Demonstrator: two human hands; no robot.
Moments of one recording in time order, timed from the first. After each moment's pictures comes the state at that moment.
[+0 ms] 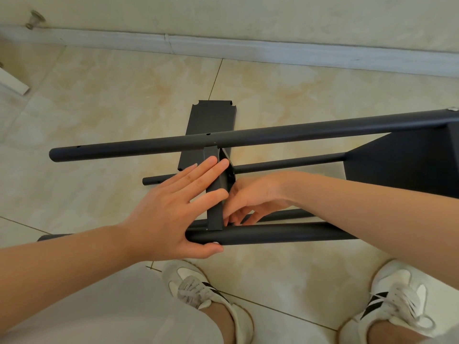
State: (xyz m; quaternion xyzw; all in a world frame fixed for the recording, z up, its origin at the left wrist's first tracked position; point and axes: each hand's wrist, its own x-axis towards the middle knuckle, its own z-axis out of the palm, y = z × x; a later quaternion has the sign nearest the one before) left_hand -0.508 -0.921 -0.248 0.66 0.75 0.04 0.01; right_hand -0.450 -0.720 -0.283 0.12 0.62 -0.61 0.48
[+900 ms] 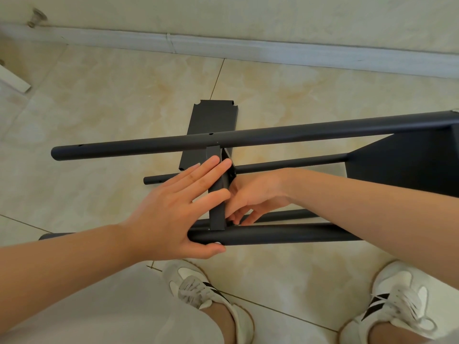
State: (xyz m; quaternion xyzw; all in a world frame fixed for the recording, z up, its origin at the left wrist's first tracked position) left_hand -0.510 -0.921 -0.249 0.66 0.75 0.04 0.01; right_hand -0.456 -0.722 -0.281 0.11 0.63 -0.61 0.48
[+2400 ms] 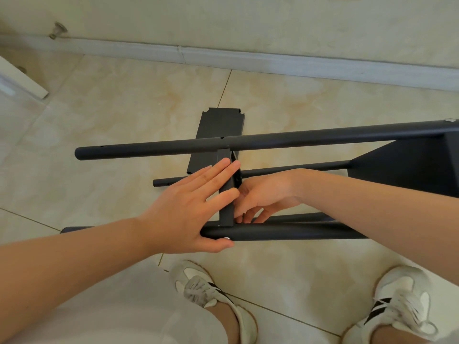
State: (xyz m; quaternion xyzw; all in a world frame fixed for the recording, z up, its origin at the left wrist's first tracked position) left_hand -0.508 -0.920 -0.242 0.67 0.75 -0.02 -0.03; right_hand -0.449 -0.717 -0.268 0.08 0.65 -0.59 0.48
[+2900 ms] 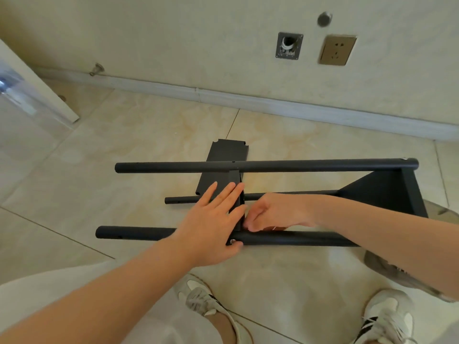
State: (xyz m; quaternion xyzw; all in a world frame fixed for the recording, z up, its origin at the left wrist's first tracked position) left_hand -0.464 -0.912 -0.221 0.56 0.82 -0.08 0.06; right_hand -0.409 -0.718 -0.216 0.09 0.80 -0.47 0.36
